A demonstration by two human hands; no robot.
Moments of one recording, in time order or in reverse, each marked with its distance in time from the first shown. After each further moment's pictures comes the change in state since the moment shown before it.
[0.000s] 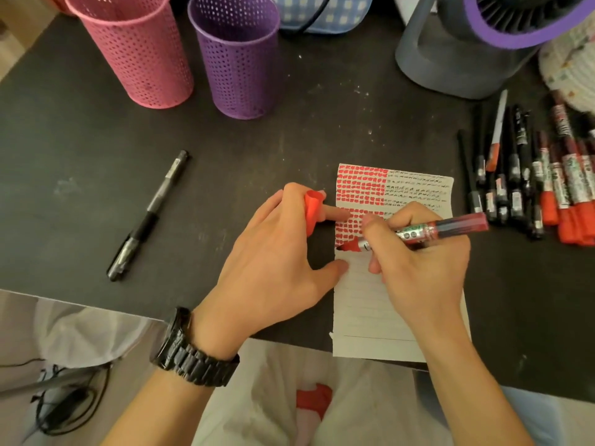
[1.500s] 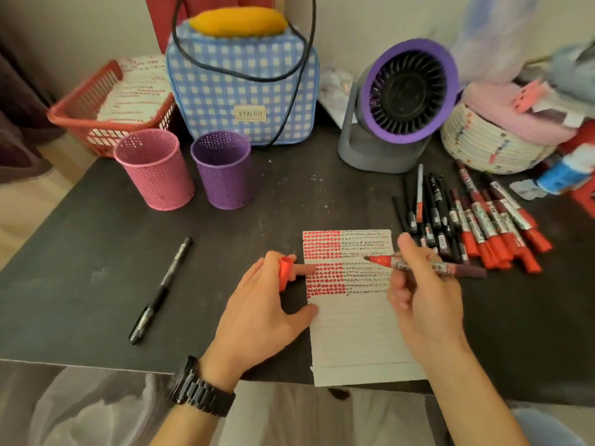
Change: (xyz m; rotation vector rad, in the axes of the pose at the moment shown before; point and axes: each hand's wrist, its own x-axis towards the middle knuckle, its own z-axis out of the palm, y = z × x) left_hand -0.002 -0.003 0.002 -0.010 -0.062 -0.010; right_hand 0.004 -0.018 -0.050 0.714 0.152 0.469
